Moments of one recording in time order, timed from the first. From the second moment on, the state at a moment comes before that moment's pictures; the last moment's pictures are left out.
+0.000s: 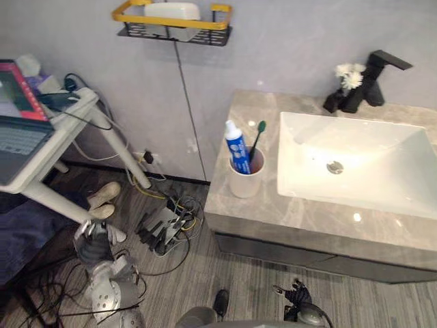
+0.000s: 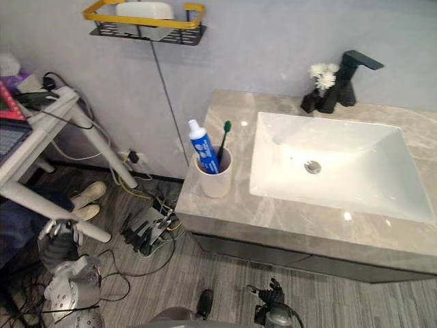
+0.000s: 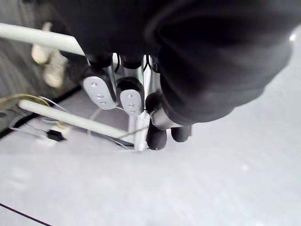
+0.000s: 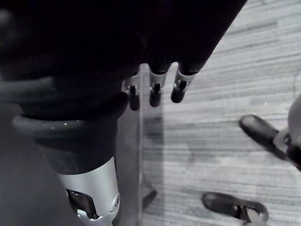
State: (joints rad) left arm 0.43 -0.07 0.16 -0.45 -0.43 -0.21 0.19; right arm 0.01 0.06 -0.14 0.97 -0.02 -0.04 -0.20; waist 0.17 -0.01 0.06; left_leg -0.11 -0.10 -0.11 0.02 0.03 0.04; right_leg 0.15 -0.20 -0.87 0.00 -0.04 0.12
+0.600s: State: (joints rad) left arm 0.55 0.04 -0.22 -0.66 -0.59 -0.18 -0.02; right arm -0.05 0.00 -0.05 1.21 -0.09 -0.04 -0.17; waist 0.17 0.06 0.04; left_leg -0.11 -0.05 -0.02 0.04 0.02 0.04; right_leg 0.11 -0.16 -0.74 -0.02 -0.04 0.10
